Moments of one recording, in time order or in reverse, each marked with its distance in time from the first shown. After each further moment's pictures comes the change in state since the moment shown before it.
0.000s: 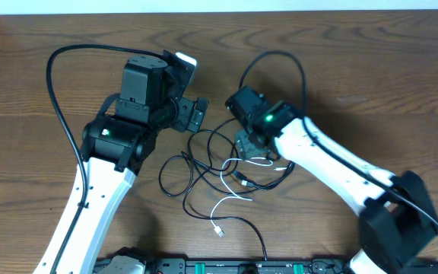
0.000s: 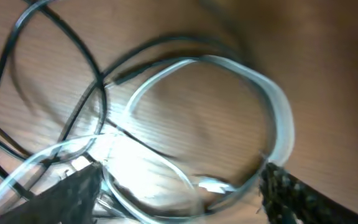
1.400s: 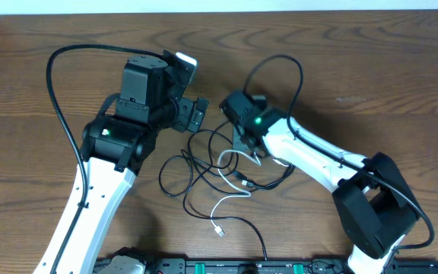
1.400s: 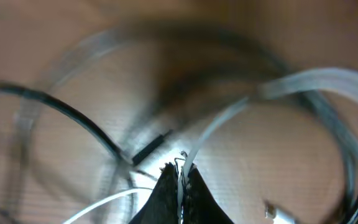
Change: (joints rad) left arm 0.000 0.000 0.000 0.000 0.000 0.000; right arm -0.005 0.098 0.047 0.165 0.047 0.223
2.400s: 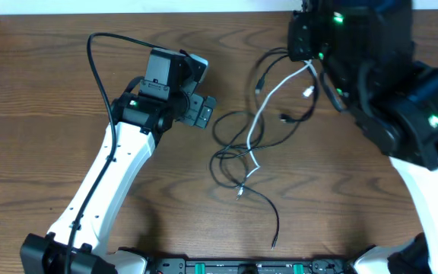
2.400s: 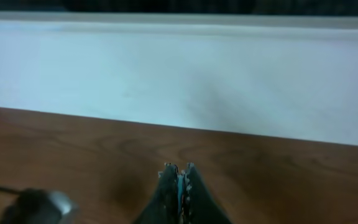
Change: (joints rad) left arm 0.000 0.201 0.000 0.037 0.015 0.005; right arm -0.106 -0.291 0.892 -0.323 0.177 -0.402
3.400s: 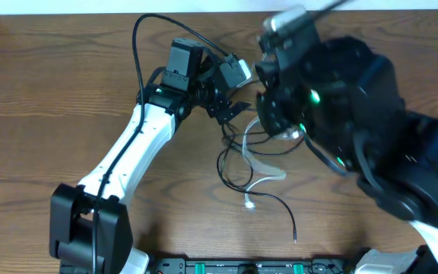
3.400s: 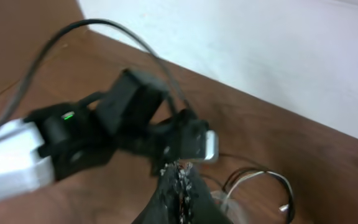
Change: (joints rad) left arm -0.033 0.195 -0.002 0.349 0.472 0.492; right arm 0.262 -0.085 0.003 -0.210 -0.109 -0.044
